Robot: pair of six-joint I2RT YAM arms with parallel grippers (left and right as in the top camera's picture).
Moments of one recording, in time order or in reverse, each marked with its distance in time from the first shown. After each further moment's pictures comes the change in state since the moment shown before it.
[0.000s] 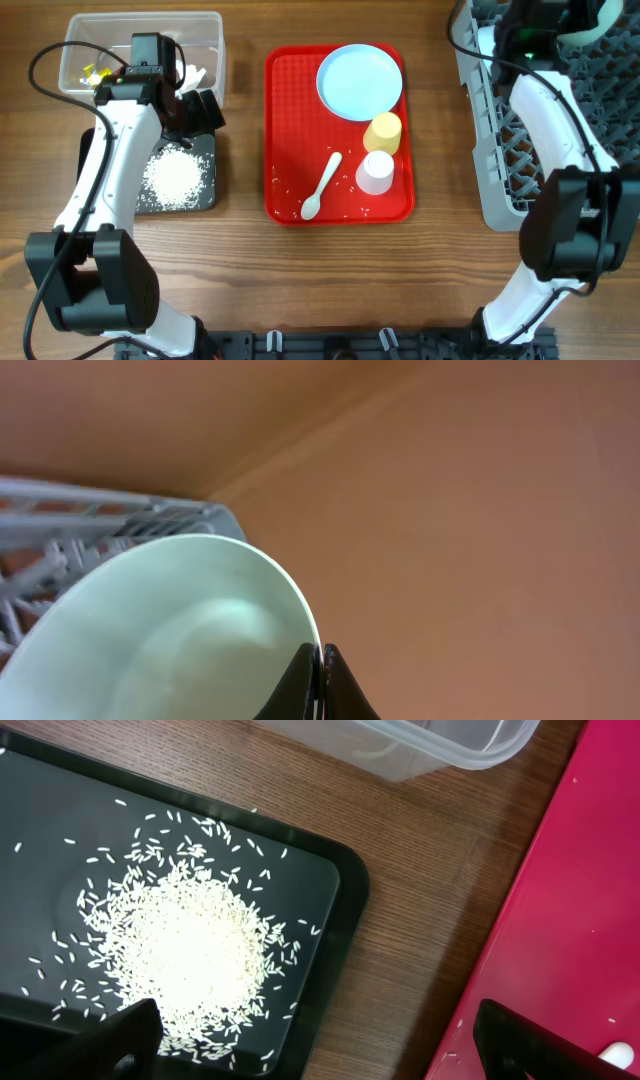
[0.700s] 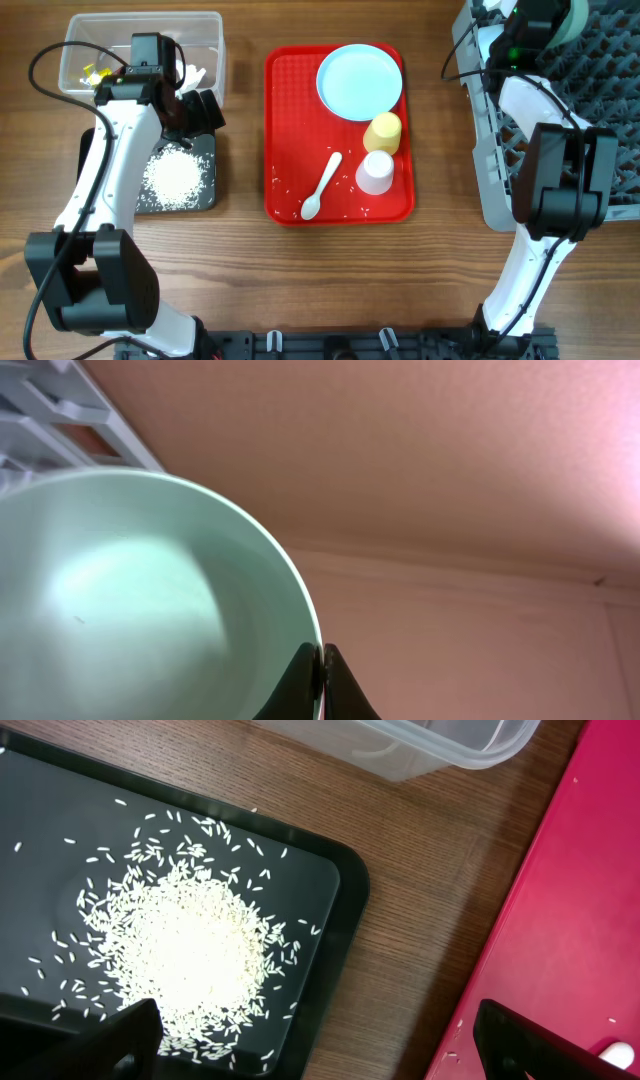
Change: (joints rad) left arm 0.000 0.000 0.000 -0.001 0.000 0.000; right arm -0.042 0.242 0.000 0.322 -0.301 -0.691
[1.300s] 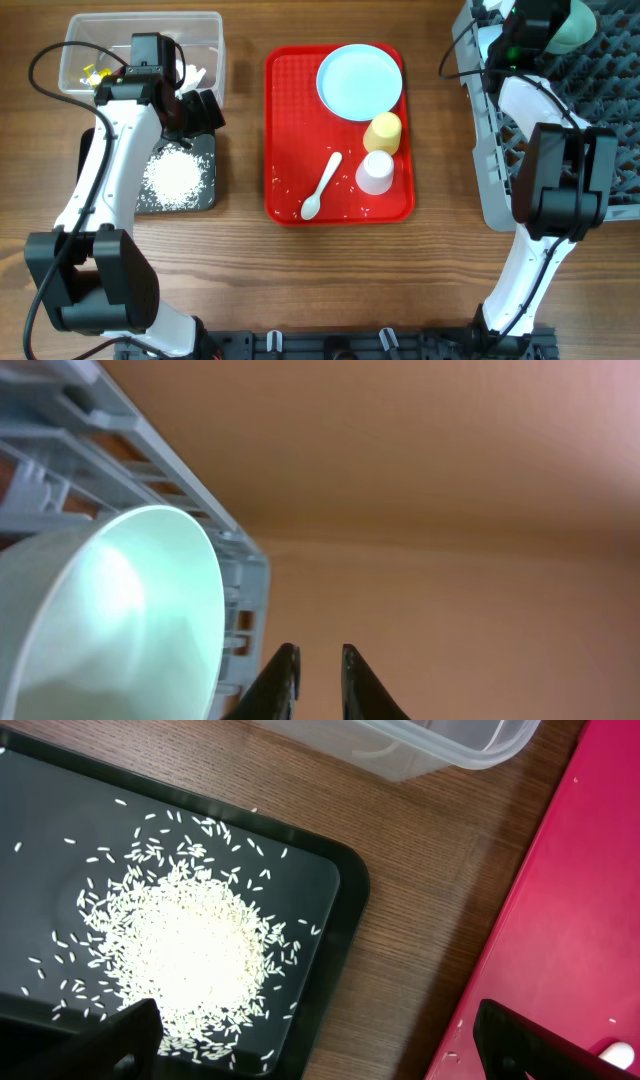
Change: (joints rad) left arm 0.000 0.000 0.000 0.000 0.000 0.000; right arm 0.000 0.000 0.000 -0.059 0.025 0.163
